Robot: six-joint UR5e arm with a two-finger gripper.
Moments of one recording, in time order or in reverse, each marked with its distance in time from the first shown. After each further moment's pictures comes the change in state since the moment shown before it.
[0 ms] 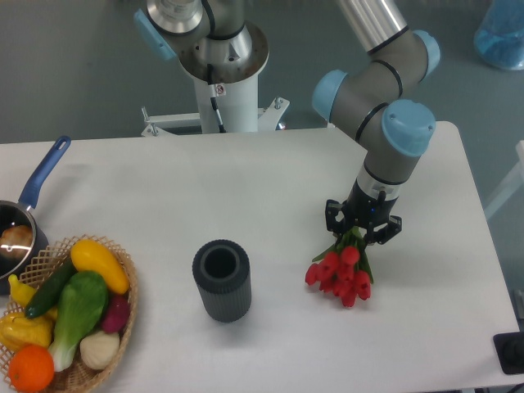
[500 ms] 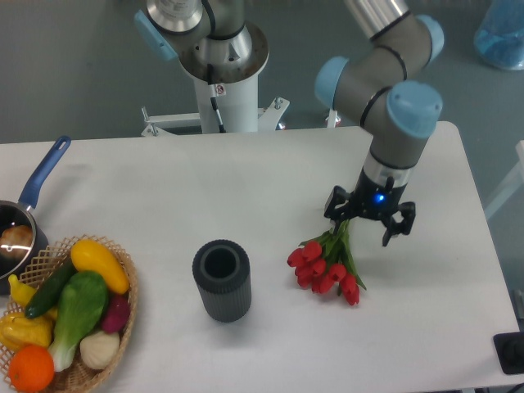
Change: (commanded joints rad) arm 0.035 0.129 0.037 0.008 0.008 0.017
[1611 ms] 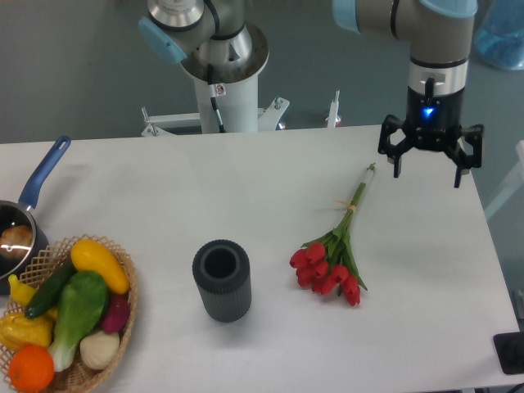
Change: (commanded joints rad) arm 0.092 0.114 0.032 -0.008 0.107 0.351
